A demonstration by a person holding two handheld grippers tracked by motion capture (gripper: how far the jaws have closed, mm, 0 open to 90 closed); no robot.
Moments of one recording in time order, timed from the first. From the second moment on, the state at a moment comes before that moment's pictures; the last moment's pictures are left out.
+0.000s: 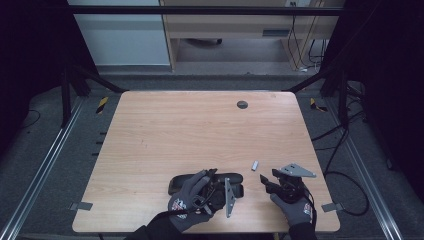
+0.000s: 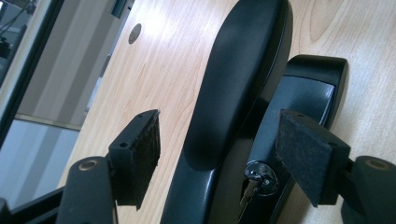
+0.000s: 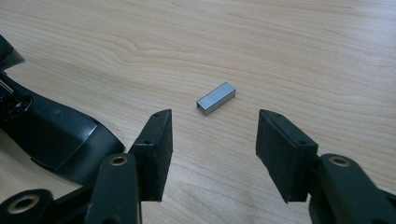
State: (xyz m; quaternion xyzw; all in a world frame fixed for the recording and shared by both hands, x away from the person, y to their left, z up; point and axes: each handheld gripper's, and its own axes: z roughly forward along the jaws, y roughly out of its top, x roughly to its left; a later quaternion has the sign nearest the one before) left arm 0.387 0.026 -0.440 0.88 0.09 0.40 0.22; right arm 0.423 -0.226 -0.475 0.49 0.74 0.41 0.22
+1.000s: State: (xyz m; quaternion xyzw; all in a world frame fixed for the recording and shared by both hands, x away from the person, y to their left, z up) left arm 0.389 0.018 -0.448 0.88 0.07 0.44 0.18; right arm 0.422 -0.213 -0.476 0.48 0.76 0.40 0.19
